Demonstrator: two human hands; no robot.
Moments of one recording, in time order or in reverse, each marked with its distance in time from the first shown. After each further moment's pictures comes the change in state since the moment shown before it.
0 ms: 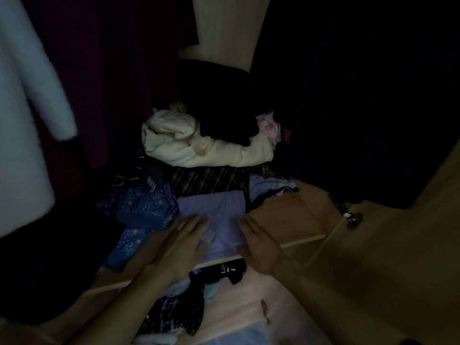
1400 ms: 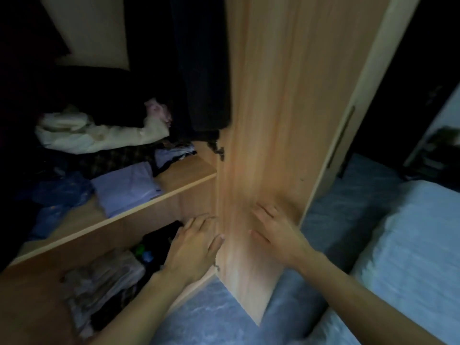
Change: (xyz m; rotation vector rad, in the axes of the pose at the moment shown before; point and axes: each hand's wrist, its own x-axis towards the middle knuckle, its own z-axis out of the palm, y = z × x) left_hand -0.171 0.319 0.001 -0.052 -0.057 0.233; right_hand -0.407 -0.031 -0.098 -0.168 0.305 0.372
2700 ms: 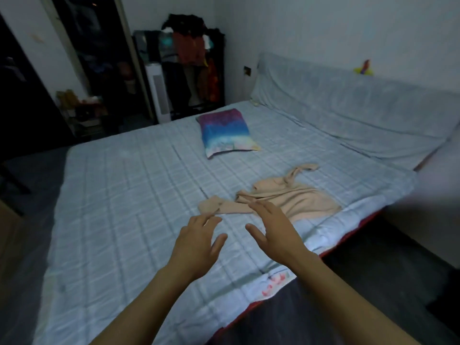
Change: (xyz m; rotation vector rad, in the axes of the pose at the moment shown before) left_hand -0.268 0.764 0.234 -0.277 -0.542 1.263; right_hand -0.819 0.174 -0.208 -0.140 0.550 1.412
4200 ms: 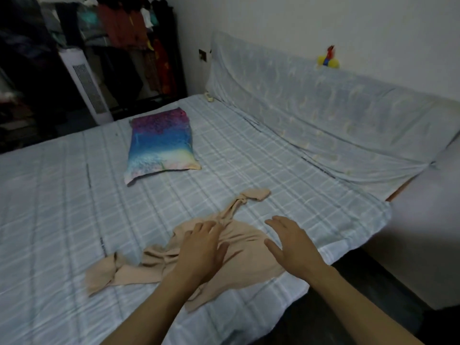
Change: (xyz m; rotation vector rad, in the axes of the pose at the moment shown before) left_hand 0.458 0.258 0.234 0.111 -0.148 0.064; right_hand 0.216 0.514 -0.151 -0.080 -0.156 0.190
